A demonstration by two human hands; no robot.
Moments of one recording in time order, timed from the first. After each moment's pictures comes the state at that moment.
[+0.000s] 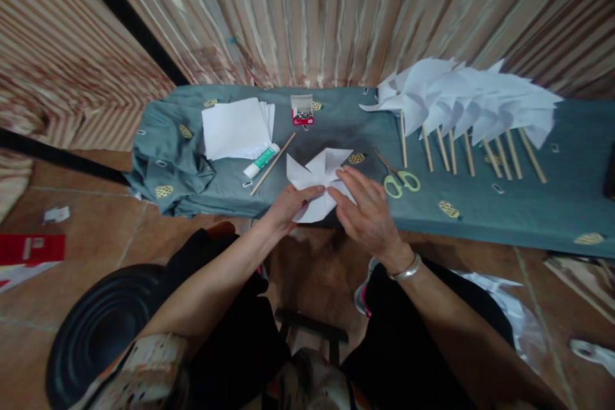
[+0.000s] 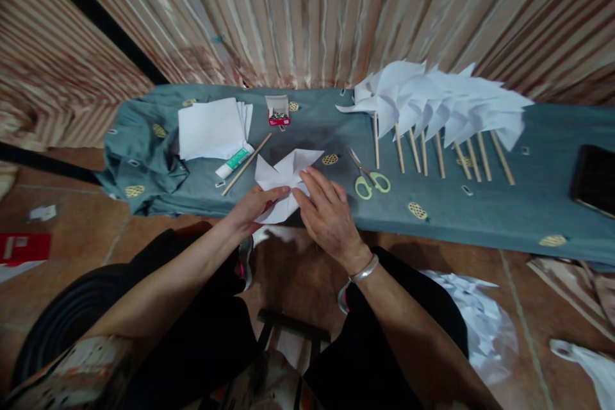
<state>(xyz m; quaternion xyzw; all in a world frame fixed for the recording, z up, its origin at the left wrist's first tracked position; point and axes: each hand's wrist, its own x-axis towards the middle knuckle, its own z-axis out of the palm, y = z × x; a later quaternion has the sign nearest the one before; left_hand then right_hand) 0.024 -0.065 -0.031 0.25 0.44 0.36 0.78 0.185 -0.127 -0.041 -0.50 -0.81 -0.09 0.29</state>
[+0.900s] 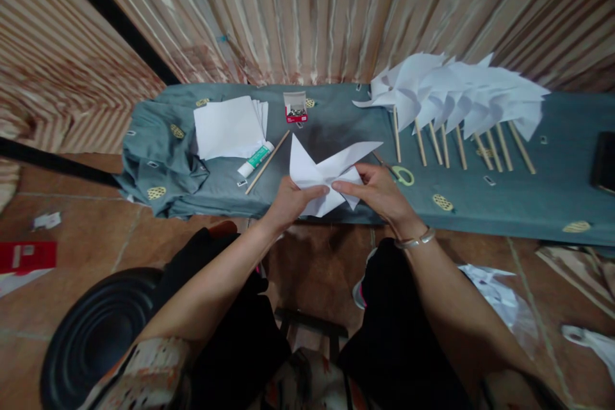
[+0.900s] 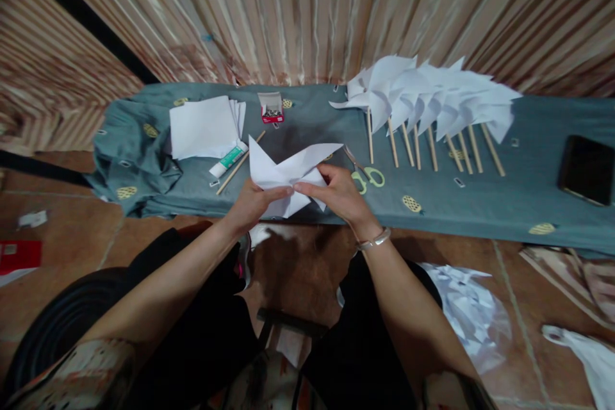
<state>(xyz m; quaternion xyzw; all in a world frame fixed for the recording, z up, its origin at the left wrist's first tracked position) 0.029 -0.065 -0.032 0.44 0.43 0.39 0.68 0.206 -0.092 -0.028 -0.54 -0.48 0.53 0.44</state>
